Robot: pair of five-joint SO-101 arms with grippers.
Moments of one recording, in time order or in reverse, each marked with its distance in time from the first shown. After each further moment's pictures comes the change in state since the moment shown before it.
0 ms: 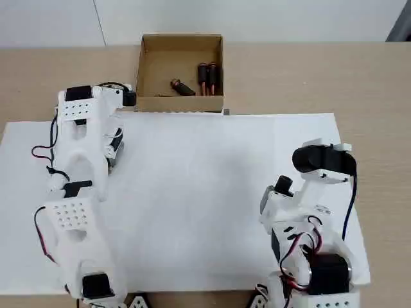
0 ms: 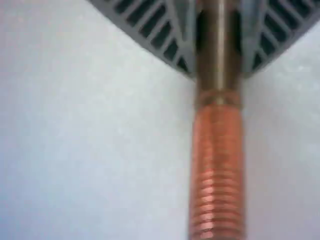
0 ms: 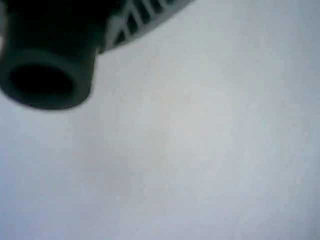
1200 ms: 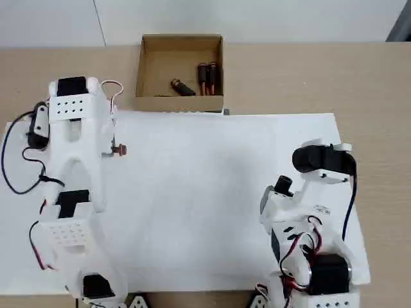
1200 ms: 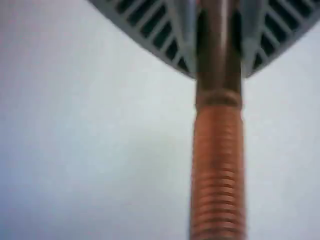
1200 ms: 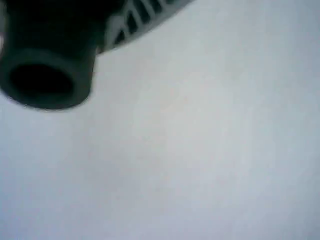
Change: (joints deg) left arm 0.9 -12.3 3.4 0.1 107.5; right arm 0.0 0.0 0.0 0.0 0.0
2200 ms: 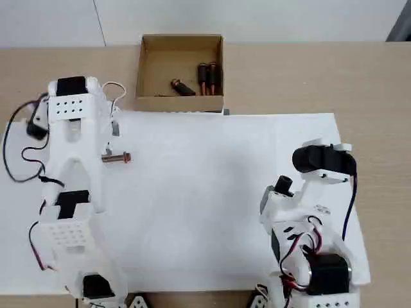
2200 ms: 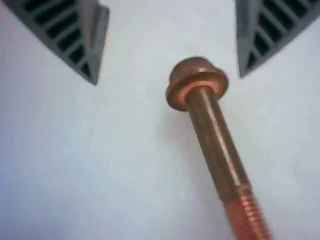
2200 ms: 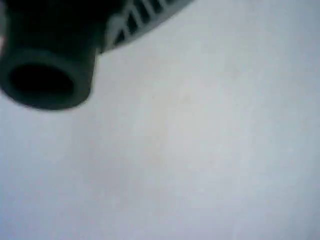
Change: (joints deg) left arm 0.0 -0.3 0.0 0.0 -22.9; right arm 0.0 0.0 0.0 0.0 0.0
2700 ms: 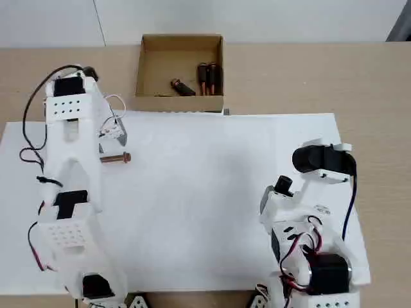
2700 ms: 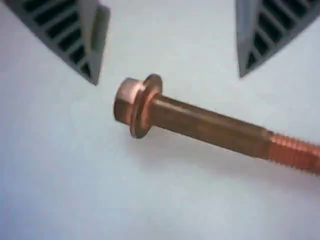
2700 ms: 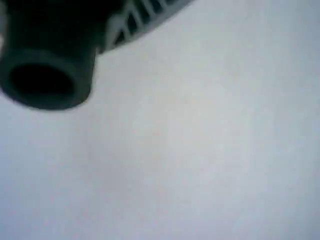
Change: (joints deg) left arm -0.7 0.0 0.0 0.0 -51.0; right arm 0.0 0.0 0.0 0.0 0.0
